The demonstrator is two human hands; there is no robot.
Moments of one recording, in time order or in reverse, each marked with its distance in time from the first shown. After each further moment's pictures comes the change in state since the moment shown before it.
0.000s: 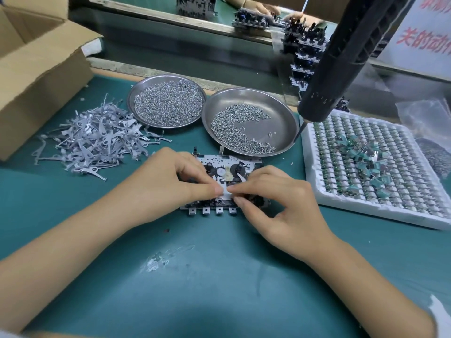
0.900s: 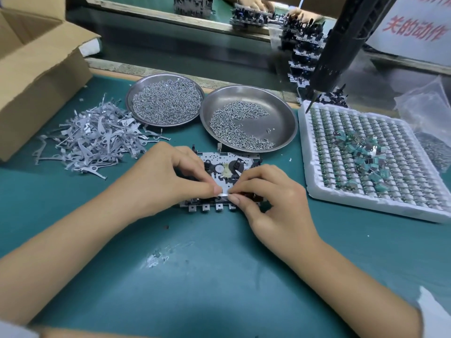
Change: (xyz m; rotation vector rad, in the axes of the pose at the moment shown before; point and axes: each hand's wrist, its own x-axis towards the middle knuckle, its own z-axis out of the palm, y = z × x) left_hand 0.000 -0.001 0.000 -0.027 0.003 0.058; right_hand -0.006 -0.005 0.017 -0.069 0.147 0.123
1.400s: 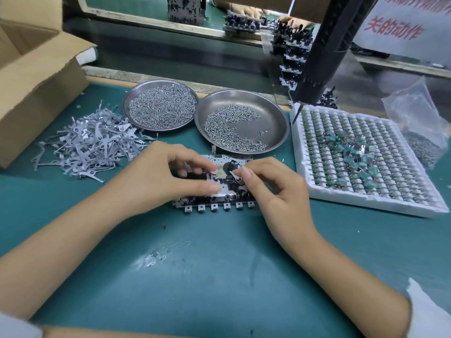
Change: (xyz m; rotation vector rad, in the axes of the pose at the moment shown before) left_hand 0.004 -0.003 -0.005 0.063 0.000 0.088; right_hand 0.007 0.001 -0.005 0.307 0.102 0.212
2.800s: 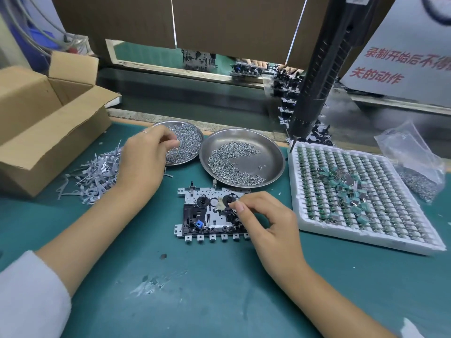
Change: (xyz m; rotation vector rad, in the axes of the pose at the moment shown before) left_hand 0.061 -0.021 -0.031 0.534 0.690 0.156; right_hand -0.001 0.001 0.000 0.027 0.006 -0.054
